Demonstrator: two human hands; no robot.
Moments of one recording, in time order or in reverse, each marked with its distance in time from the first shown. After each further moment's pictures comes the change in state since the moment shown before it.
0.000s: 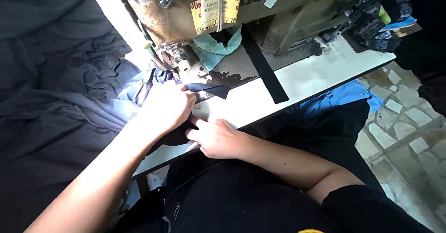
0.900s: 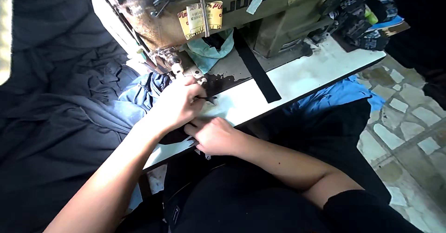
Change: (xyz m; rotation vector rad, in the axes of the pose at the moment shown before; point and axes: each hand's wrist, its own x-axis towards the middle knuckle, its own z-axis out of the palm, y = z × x) left_hand 0.016 0.021 -0.003 -0.320 0.203 0.086; right_hand -0.005 0.006 0.008 -0.030 0.090 0.007
